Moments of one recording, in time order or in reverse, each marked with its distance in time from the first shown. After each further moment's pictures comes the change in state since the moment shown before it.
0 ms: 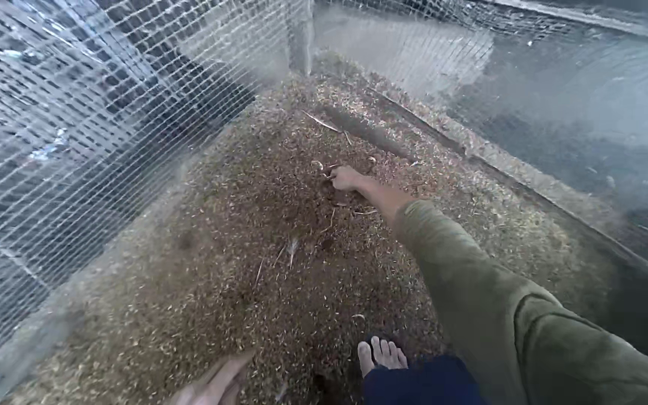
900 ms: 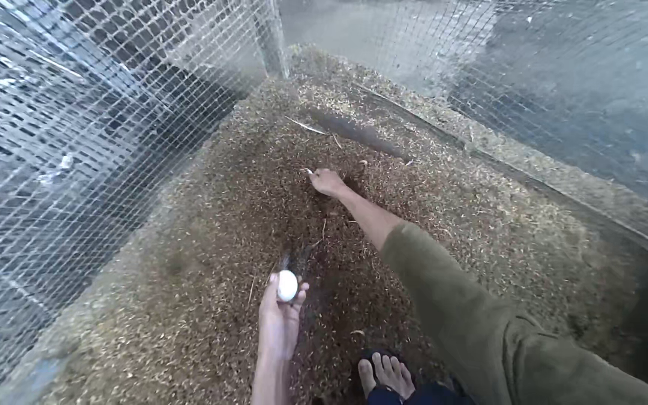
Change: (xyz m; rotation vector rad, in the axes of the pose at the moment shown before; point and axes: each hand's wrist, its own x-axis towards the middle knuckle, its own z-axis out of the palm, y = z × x) left_hand 0.194 0.058 0.075 -1.642 0.648 -0.455; right_hand -0.002 -0.021 -0.002 0.484 0.168 0.042
